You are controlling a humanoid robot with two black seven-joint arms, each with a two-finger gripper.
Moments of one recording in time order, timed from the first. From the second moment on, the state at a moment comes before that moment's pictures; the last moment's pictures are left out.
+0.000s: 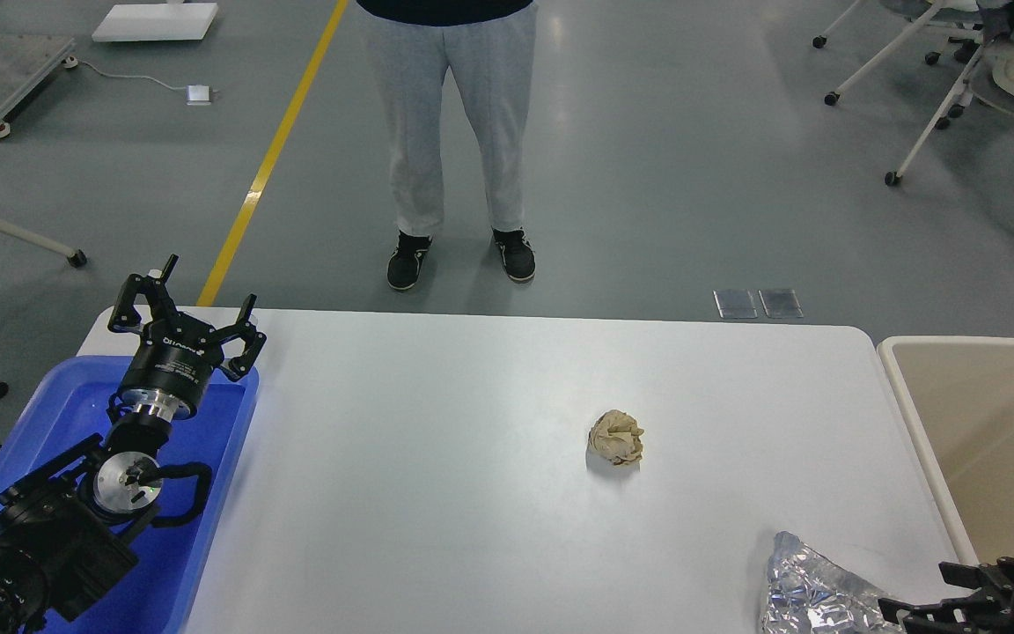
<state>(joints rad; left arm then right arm) -0.58 0.34 -0.74 -0.46 -0.16 -0.63 -0.53 0.20 -1.14 0.46 1.41 -1.93 -0.06 0.34</state>
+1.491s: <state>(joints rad) -0.58 0.34 -0.74 -0.46 -0.16 -0.63 -0.53 0.35 -0.89 0.11 1.01 -1.91 -0.38 0.37</state>
